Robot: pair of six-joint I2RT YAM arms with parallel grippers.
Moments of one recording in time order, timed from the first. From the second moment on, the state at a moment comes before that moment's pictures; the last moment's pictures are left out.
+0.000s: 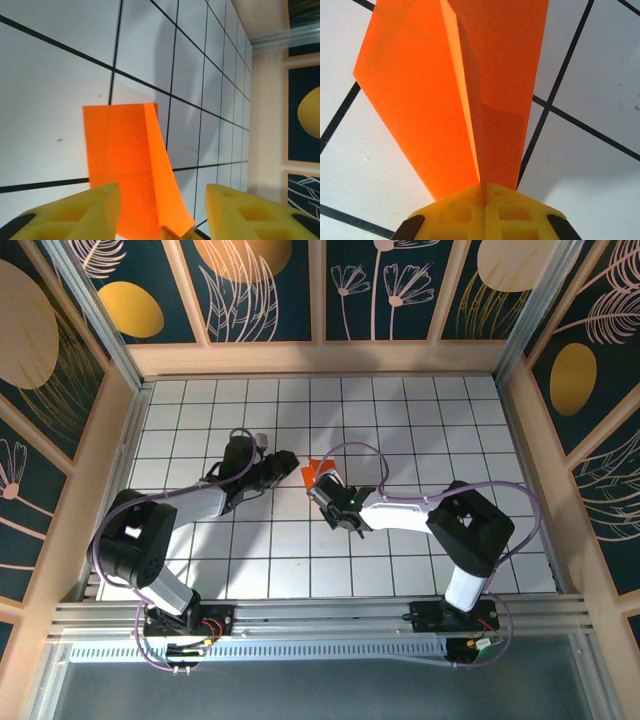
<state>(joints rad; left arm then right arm) -0.42 1.58 0.72 0.30 0.40 -1.04 0.96 1.75 0.94 -0.31 0.43 0.28</state>
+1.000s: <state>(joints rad) -0.37 1.48 0.64 0.18 0.48 -0.92 0.65 1.71 0.87 -0.24 -0.30 0.28</state>
